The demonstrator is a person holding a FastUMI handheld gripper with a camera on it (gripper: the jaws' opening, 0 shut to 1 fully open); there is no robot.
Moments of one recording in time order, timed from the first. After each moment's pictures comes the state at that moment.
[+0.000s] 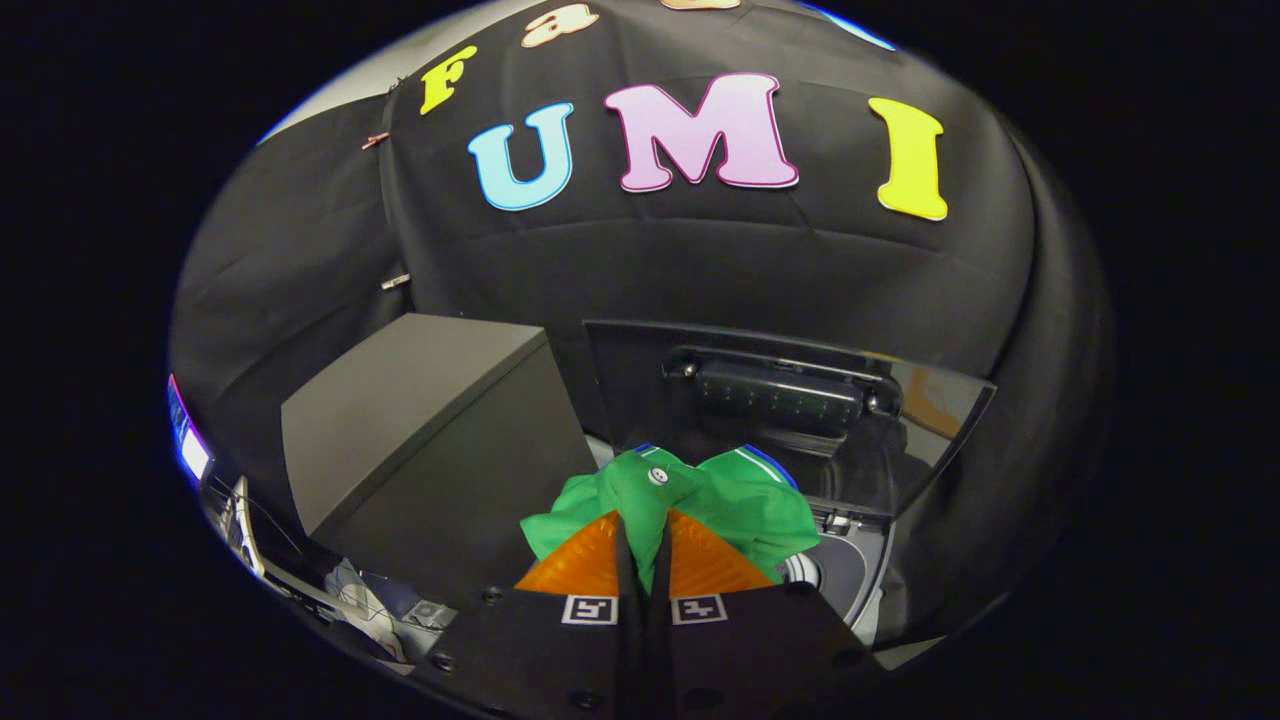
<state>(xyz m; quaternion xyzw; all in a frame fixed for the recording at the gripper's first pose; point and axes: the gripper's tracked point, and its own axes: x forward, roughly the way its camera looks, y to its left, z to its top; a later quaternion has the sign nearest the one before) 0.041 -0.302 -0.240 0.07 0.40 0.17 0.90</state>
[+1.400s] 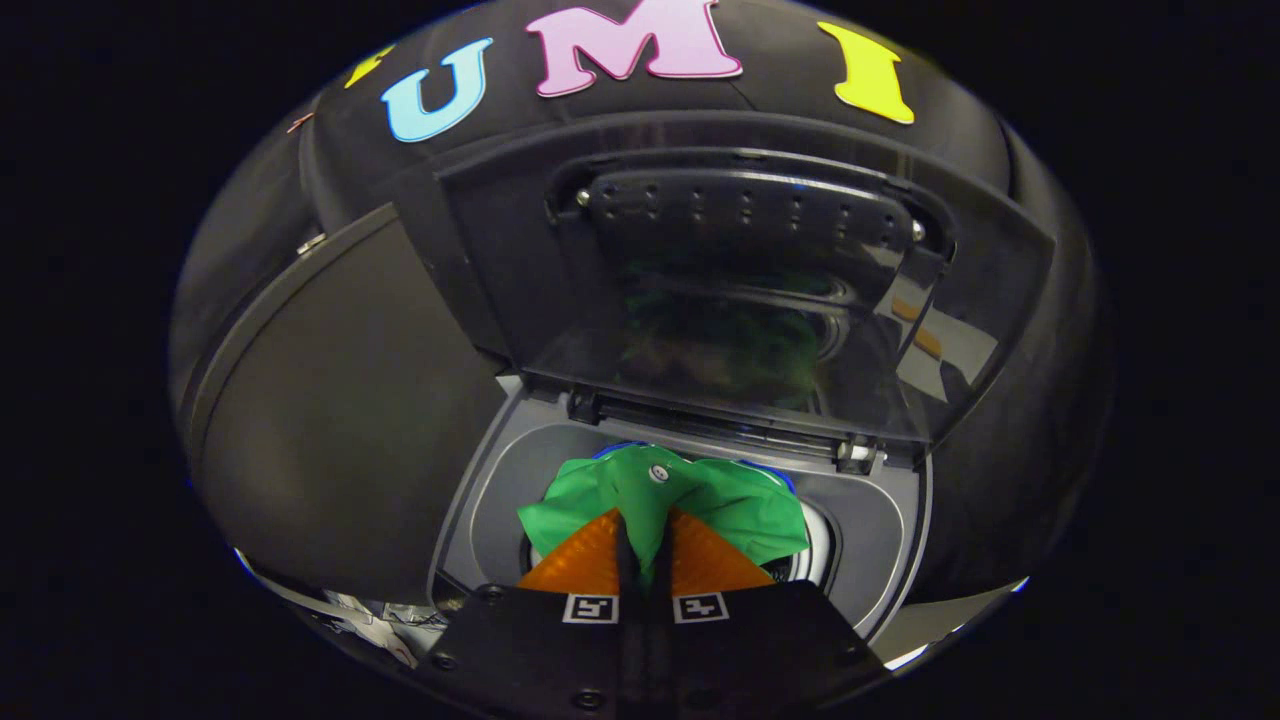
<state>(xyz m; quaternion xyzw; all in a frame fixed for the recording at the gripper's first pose) 0.048 -0.322 -0.394 0.06 0.50 0.08 0.86</state>
